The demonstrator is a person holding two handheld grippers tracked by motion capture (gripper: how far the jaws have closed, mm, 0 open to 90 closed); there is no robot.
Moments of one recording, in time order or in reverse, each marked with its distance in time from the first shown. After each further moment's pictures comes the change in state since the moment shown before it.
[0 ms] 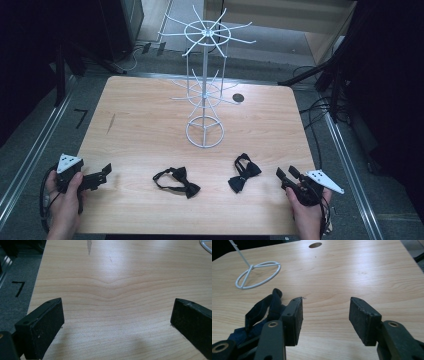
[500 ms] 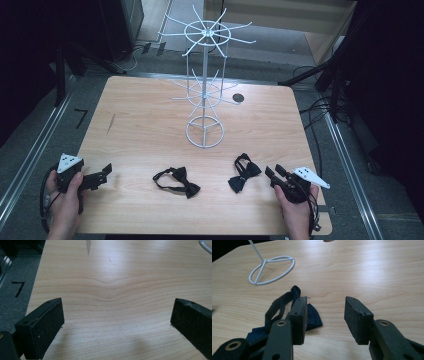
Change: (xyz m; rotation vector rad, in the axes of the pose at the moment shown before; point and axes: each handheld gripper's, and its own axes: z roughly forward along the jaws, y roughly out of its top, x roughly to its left) left arm -0.001 0.000 0.000 0.003 -0.003 0.005; right arm 0.027 0.001 0.016 0.037 0.047 -0.017
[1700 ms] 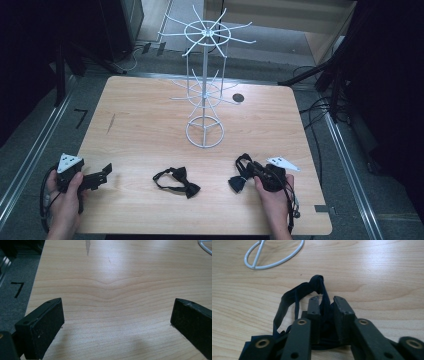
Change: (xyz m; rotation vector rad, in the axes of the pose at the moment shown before) left arm 0.000 0.000 0.000 -0.003 -0.004 0.000; right arm 0.032 0.001 0.055 0.157 0.002 -0.020
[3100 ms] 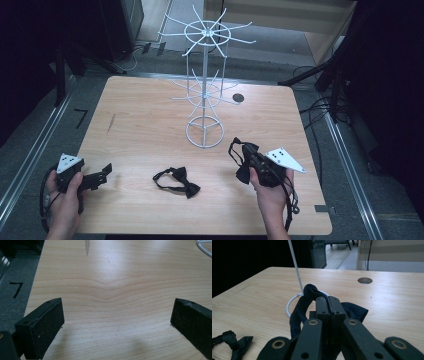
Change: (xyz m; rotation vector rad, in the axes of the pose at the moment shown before) left arm 0.000 0.000 0.000 -0.005 -0.004 -0.006; right arm 0.052 0.049 -0.044 -0.304 0.078 -0.122
